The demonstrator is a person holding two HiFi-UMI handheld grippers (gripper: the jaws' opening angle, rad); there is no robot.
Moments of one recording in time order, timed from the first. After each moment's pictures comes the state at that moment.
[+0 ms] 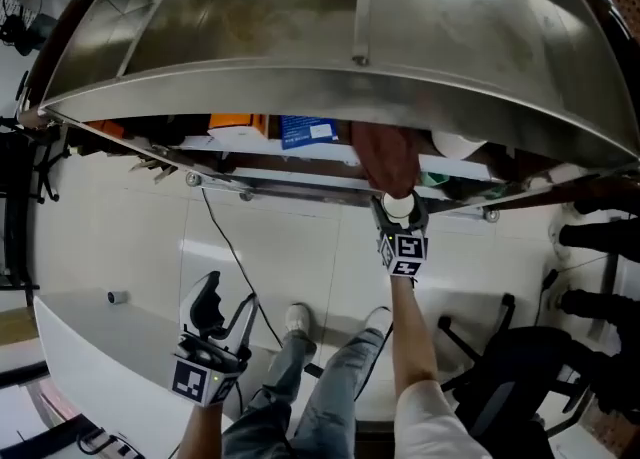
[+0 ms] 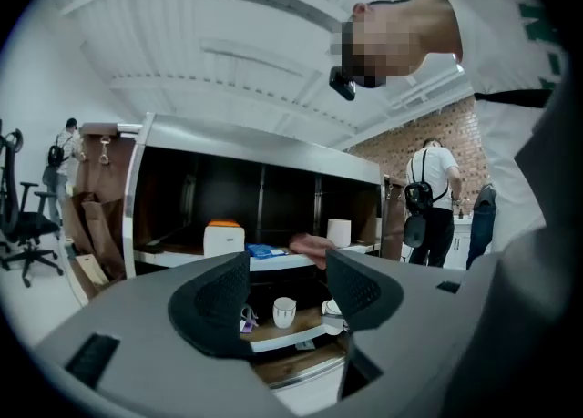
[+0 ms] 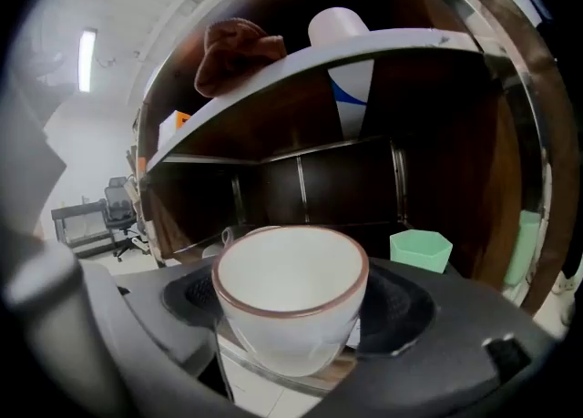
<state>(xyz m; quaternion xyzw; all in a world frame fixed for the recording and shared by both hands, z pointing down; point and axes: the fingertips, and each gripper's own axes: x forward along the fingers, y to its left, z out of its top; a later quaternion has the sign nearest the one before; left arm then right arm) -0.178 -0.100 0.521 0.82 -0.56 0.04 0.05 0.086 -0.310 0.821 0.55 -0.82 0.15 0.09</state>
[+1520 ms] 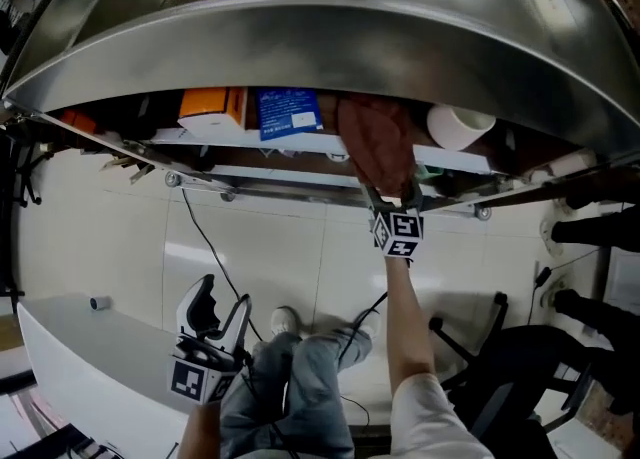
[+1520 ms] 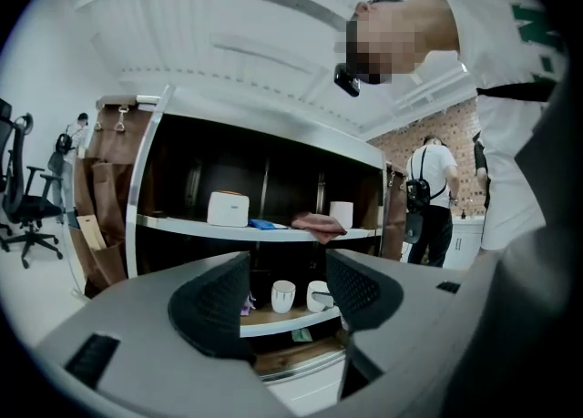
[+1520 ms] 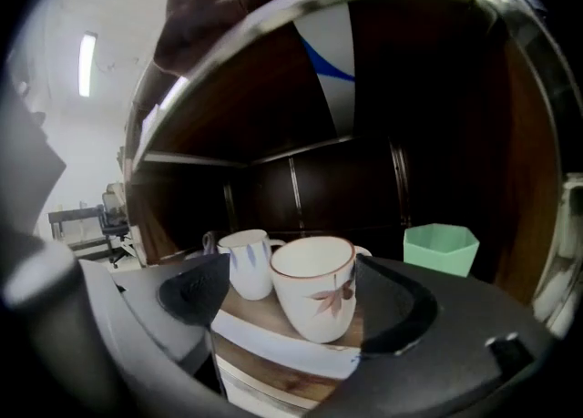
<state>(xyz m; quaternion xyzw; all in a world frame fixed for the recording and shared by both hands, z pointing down) -0.177 -0.099 0.593 0.82 -0.57 0.02 0.07 0.088 -0.361 0.834 0.55 -0.82 0.13 0.06</state>
